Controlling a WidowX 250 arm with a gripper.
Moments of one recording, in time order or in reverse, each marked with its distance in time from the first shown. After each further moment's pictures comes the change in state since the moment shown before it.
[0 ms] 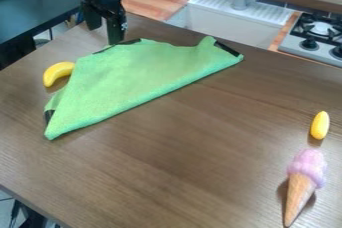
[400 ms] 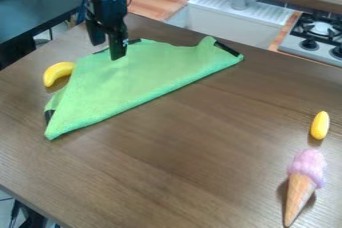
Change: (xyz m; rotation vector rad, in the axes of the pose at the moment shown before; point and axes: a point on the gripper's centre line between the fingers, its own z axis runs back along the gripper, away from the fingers) arm -0.006 -0.009 -0.027 -0.043 0.023 -0.036
